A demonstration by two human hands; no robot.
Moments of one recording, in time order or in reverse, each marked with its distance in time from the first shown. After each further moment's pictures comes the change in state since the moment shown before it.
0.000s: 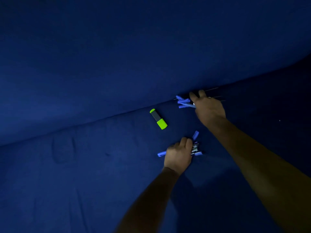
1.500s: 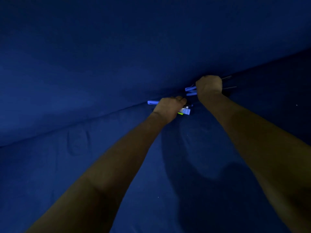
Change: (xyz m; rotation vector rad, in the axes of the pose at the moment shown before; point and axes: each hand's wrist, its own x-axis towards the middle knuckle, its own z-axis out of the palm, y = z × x) left_hand 0.100 -0.047 -0.091 0.410 -0.513 0.285; right_hand 0.029 -0.046 -0.030 -0.333 -0.285 0.108
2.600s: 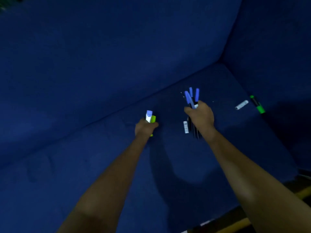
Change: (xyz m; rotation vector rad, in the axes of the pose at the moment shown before) left_hand -0.010 0.116 -0.006 -1.161 0.021 -0.787; right_hand -0.146 0.109 0.092 1.504 0.373 0.393
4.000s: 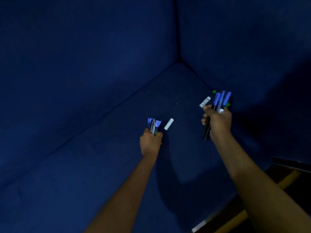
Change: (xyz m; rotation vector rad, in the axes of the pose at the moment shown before) left_hand -0.042 0.032 0.138 -0.078 0.031 0.159; right_hand 0.030 0.106 -0.114 0.830 0.354 0.238
